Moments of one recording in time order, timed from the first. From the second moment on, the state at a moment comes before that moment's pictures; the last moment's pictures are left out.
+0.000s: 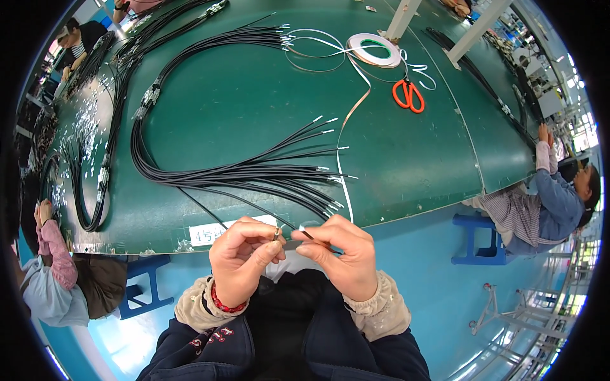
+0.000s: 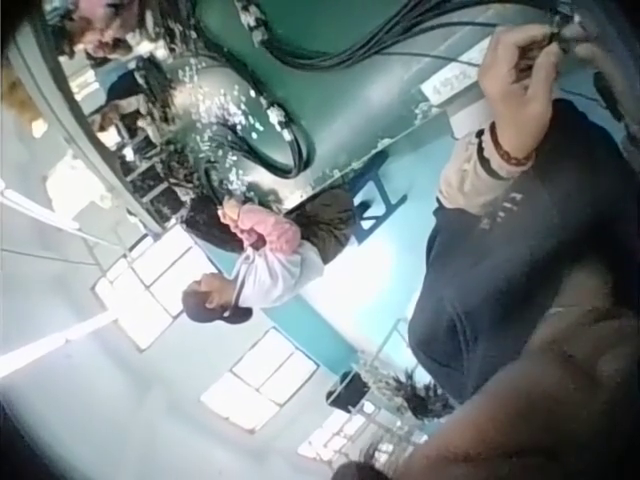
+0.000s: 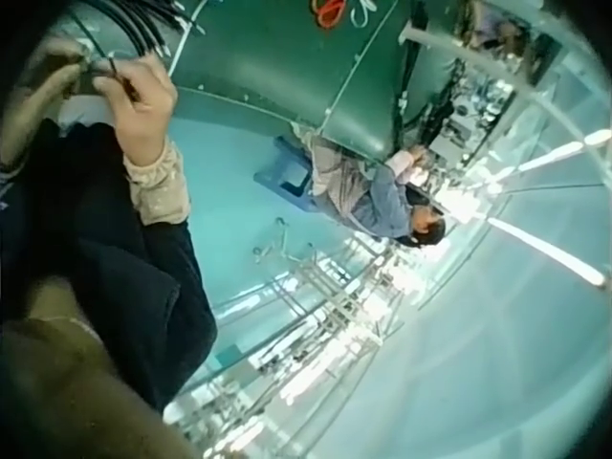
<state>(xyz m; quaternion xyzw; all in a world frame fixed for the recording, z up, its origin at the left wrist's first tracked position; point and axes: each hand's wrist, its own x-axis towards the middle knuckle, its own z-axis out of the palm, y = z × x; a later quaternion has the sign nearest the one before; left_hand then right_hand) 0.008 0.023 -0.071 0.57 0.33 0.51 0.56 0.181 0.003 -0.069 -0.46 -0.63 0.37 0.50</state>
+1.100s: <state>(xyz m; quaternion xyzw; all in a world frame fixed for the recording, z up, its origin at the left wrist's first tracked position) 0.007 0.030 -0.075 0.59 0.35 0.47 0.56 0.174 0.005 -0.064 -0.45 -0.68 0.31 0.49</state>
